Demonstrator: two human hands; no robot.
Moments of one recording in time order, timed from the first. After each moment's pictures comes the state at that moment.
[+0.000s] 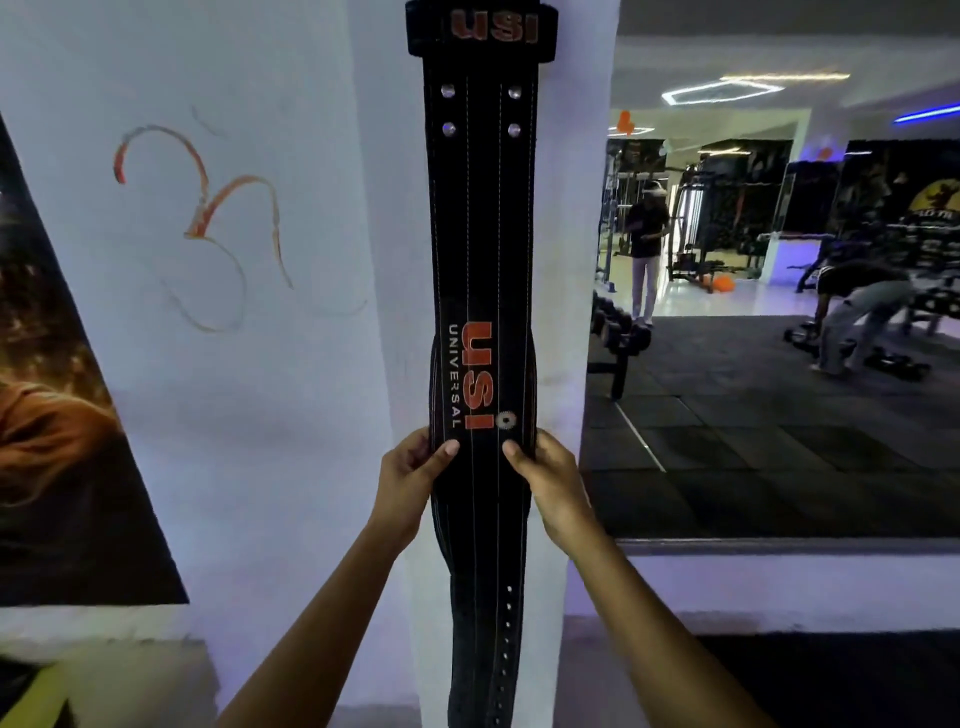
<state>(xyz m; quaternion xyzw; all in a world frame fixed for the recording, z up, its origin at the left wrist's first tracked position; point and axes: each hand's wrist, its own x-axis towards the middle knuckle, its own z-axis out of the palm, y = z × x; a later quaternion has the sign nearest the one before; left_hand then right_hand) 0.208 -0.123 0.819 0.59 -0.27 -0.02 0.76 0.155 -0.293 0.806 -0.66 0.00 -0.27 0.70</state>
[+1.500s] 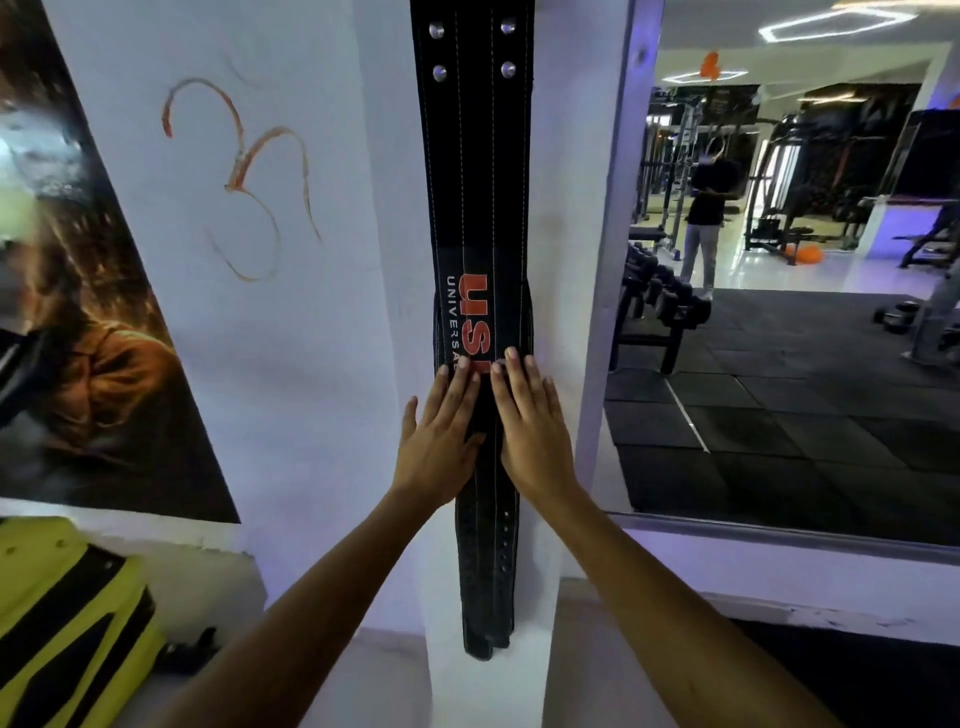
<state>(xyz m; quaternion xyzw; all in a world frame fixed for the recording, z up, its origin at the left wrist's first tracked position) 0.188 -0.161 0.794 0.91 -0.29 0.26 0.14 0.164 -0.312 0.786 -0.90 -0.07 -0.42 0.07</state>
